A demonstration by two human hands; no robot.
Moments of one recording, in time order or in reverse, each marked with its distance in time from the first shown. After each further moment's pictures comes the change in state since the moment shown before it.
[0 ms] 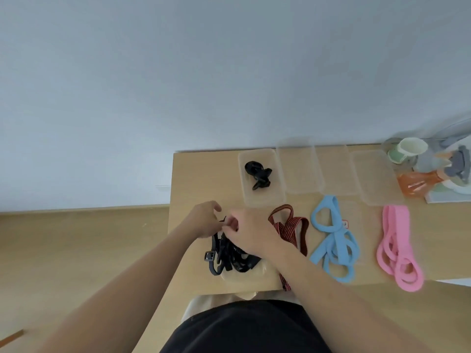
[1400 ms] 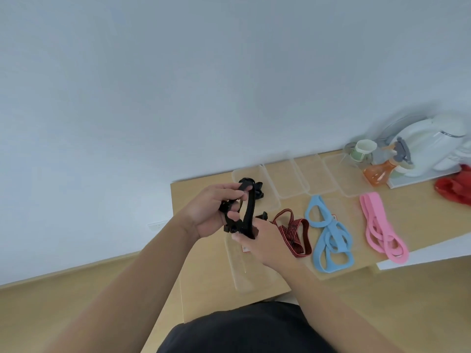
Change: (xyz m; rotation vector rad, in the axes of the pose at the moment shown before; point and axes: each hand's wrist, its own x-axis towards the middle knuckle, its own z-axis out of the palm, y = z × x) left_hand -0.075 0.048 -0.075 -1.069 -0.505 0.359; right_hand -0.039 -0.019 0.027 0.308 0.386 0.109
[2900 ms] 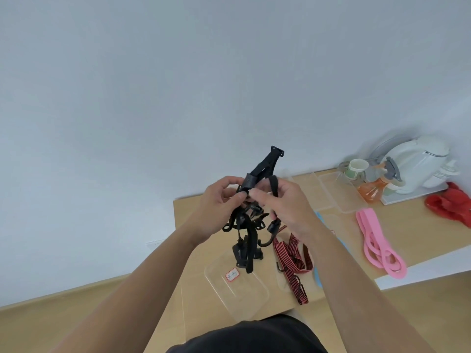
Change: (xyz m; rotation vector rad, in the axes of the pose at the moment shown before) left_hand -0.026 0.022 0.013 0.548 0.151 0.439; right_hand 0.015 -0.098 -0.075 0.388 0.134 -0.121
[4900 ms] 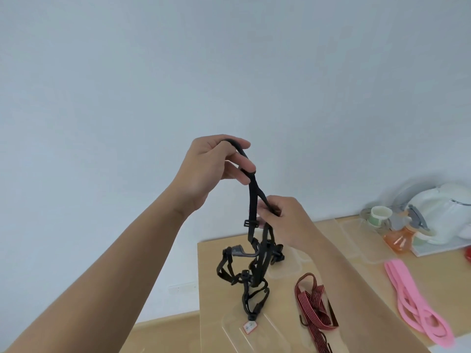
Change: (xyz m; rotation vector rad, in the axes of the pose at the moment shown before) left_hand -0.021 0.187 -0.041 0.047 0.220 0.264; right_hand 0.020 -0.068 0.019 -0.310 -0.119 -0.202
